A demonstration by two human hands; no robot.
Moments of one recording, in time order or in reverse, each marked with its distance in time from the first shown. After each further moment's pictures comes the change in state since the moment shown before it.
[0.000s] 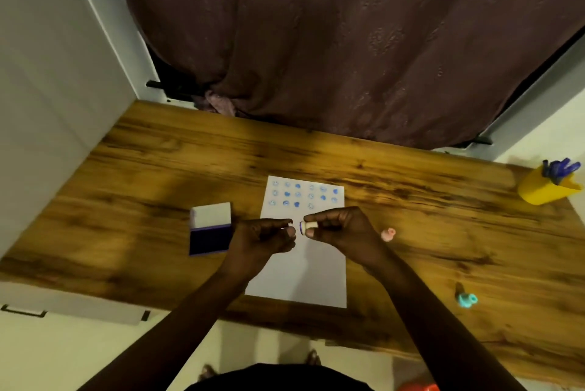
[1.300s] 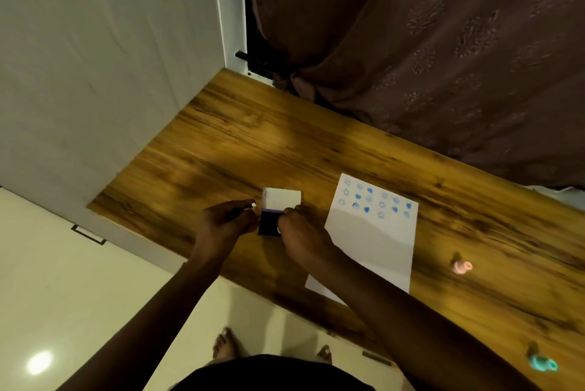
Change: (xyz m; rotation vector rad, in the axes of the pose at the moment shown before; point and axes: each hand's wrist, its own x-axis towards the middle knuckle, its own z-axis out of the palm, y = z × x) left_hand -0.033 -0.020 -0.175 -0.027 0.446 -0.019; right_hand 0.079 -0.012 0.211 -1.204 -0.337 -0.307
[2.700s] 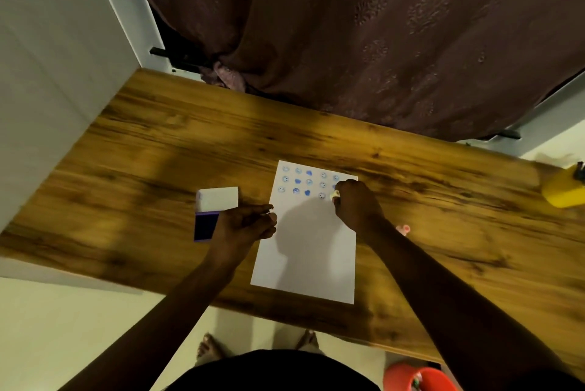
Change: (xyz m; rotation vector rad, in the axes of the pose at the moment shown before) left_hand -0.016 -0.008 0.139 0.079 -0.226 -0.052; right_hand -0.077 0.205 -0.019 0.131 0.165 0.560
